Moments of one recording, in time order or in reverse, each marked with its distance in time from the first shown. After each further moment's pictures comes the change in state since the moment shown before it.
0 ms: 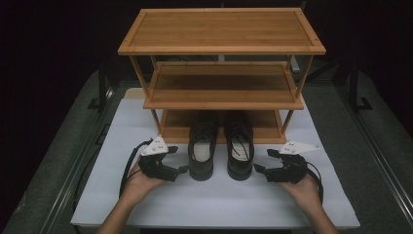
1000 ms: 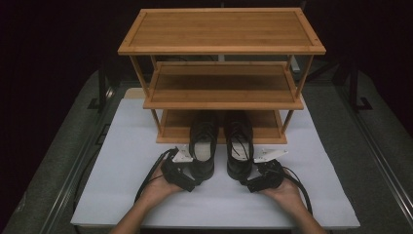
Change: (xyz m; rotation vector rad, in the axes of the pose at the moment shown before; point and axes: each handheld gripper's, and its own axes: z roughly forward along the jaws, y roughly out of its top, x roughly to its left) left arm -0.014 -0.007 0.064 0.173 -0.015 0.066; right arm 0.020 -0.013 0.056 0.151 0.047 -0.072
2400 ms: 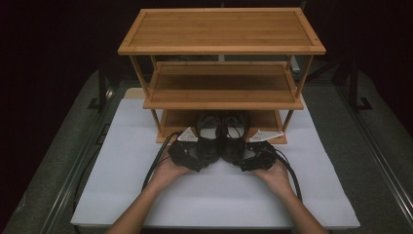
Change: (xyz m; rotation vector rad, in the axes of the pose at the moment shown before) left arm 0.036 0.038 0.018 -0.055 -0.013 -0.106; right arm -0.029 0.040 0.021 -0.092 0.012 0.093
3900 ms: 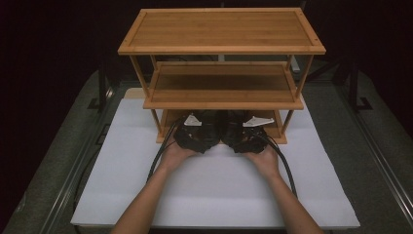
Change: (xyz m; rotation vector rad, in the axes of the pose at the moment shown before) left arm 0.039 0.020 0.030 -0.003 0.088 -0.021; right arm -0.032 0.024 0.041 -0.025 -0.149 0.018
